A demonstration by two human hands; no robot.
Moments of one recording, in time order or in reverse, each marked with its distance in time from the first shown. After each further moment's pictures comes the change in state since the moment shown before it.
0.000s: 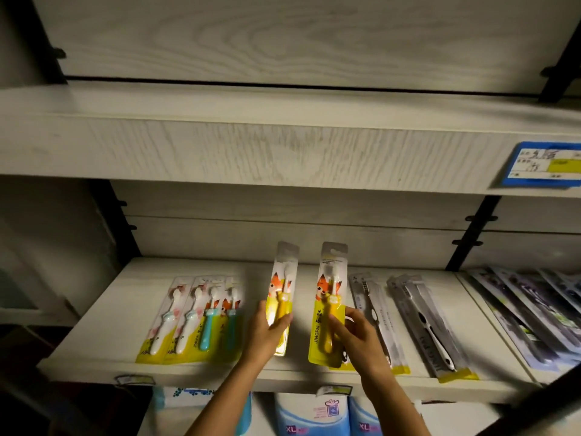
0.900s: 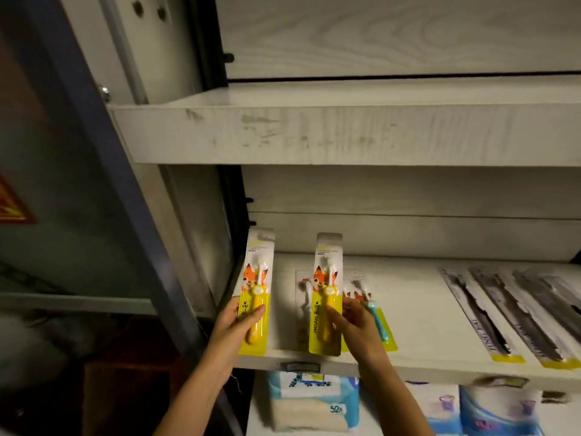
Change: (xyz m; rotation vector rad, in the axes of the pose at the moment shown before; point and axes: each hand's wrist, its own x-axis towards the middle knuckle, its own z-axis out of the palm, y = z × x) left_hand 0.003 -0.097 -0.323 -0.507 -0.034 -0.018; right_hand -0.013 0.038 0.284 -0.063 0.002 -0.007
